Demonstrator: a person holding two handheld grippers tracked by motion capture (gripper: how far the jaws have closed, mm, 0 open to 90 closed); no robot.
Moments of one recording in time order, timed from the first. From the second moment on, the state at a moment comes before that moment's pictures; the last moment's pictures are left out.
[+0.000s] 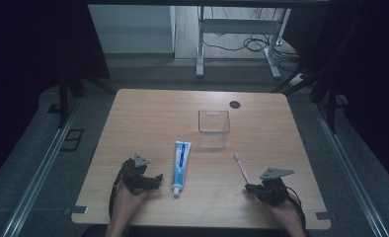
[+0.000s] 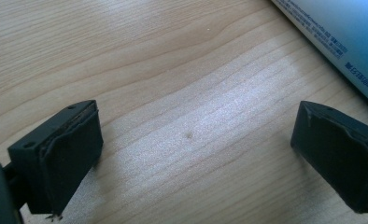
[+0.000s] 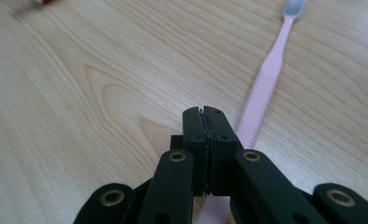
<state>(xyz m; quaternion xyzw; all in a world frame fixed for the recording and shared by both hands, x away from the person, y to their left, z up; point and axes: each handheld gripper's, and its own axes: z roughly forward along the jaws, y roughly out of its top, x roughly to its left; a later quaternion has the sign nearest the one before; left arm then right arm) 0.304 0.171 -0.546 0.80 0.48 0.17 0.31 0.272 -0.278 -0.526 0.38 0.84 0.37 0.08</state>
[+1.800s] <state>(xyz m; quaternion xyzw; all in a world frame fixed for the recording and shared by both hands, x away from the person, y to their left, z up) 0.304 0.171 -0.546 0.80 0.48 0.17 0.31 0.325 -0.288 -0.497 0.40 0.89 0.21 0.06</state>
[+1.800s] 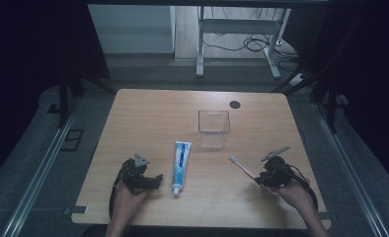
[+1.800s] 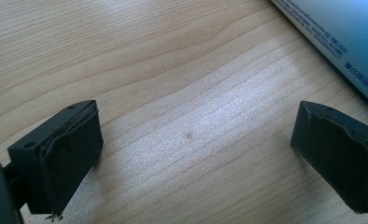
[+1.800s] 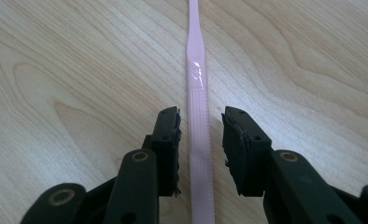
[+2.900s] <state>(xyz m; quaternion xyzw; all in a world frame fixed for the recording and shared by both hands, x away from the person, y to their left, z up) 0.304 0.171 -0.546 0.80 0.48 0.17 0.31 0.378 -0.224 -0.499 0.36 0.93 0.04 0.02</state>
